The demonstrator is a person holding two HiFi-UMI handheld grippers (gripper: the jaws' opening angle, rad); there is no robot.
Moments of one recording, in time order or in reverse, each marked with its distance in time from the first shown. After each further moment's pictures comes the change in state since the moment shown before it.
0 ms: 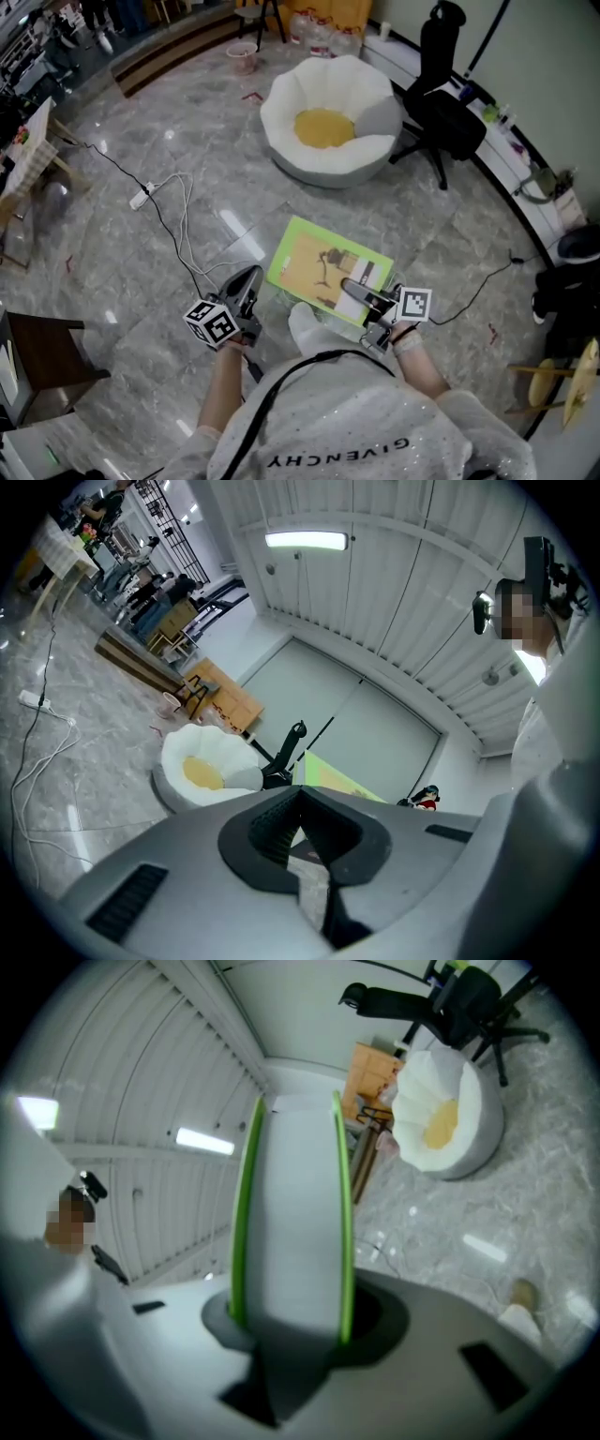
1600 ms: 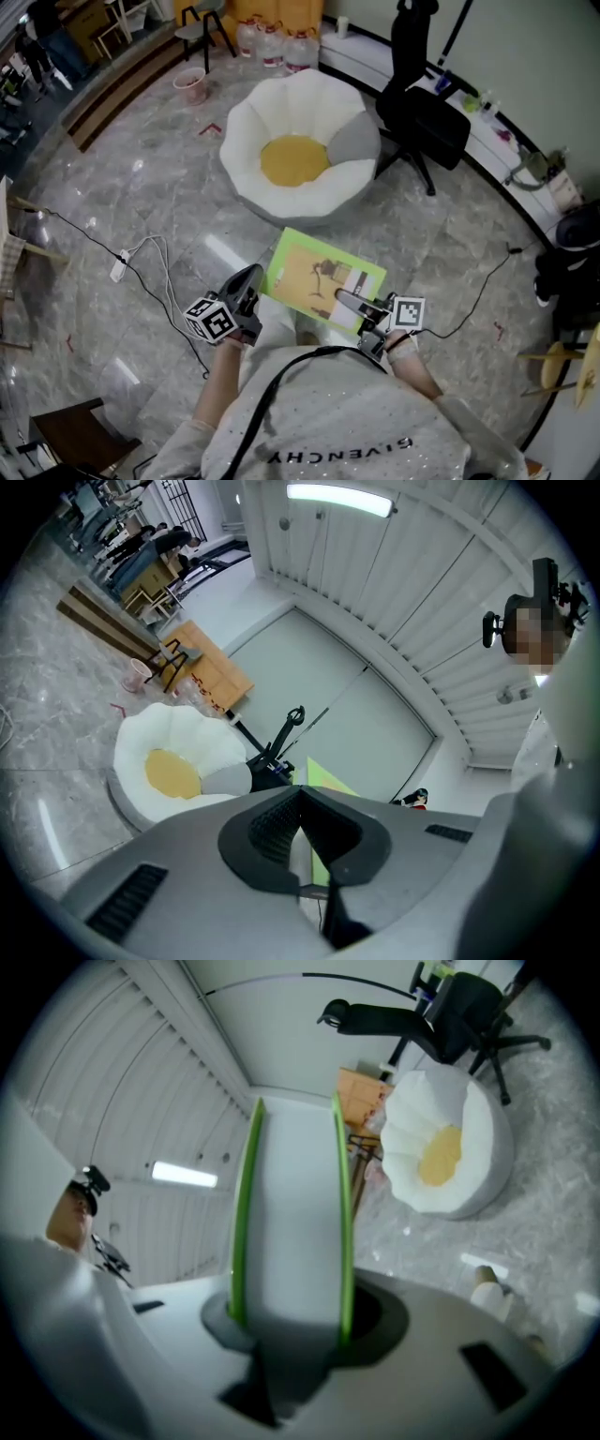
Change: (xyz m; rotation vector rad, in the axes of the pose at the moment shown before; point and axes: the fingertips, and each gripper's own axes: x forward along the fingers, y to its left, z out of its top) left arm 0.246 0.104 0.086 -0.065 0.151 -0.132; right arm 0.069 -0.086 0.185 0.058 -0.163 -0.043
